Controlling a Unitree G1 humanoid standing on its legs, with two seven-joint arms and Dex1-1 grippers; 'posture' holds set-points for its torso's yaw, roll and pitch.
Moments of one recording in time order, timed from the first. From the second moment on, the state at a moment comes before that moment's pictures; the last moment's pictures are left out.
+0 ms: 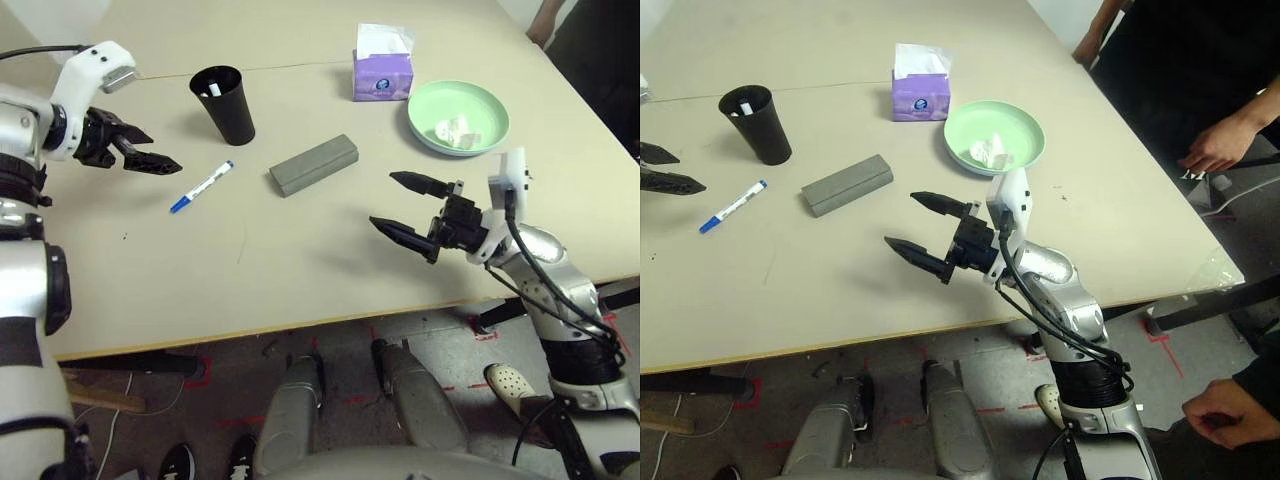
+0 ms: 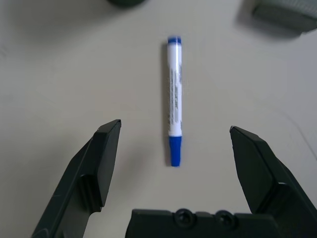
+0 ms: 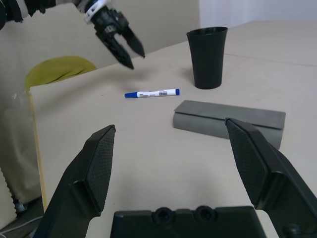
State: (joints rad) left arm -1.30 0.96 -0.30 1.12 0.28 0.45 -1.42; right arm -0.34 -0.40 0.06 -0.21 0.52 0.24 0.88
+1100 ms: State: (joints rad) left arm -1.42 0.83 -0.37 1.31 0.43 0.32 -1.34; right arm -0.33 -0.35 0.08 -0.23 0.51 0.24 0.84
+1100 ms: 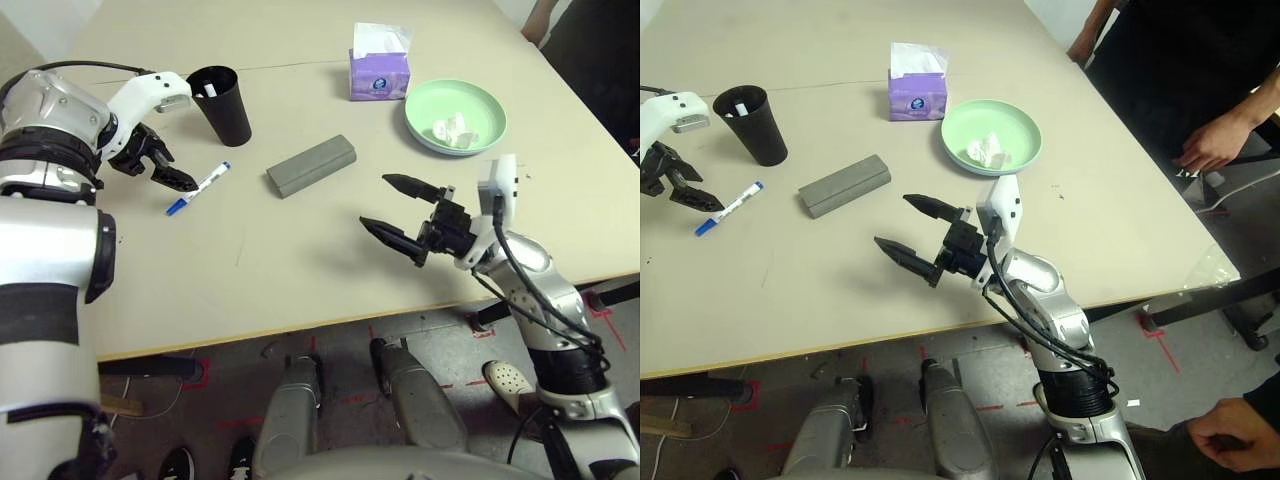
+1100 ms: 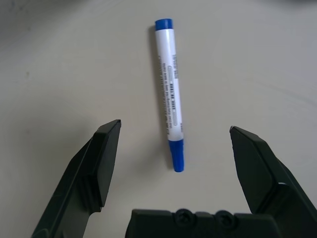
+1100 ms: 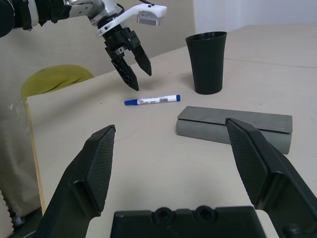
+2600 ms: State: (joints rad) left arm -1.28 0.77 -0.29 1.34 0.40 0.38 -1.14; right arm -0.29 -0.35 0.08 -0.33 0.51 0.28 0.79
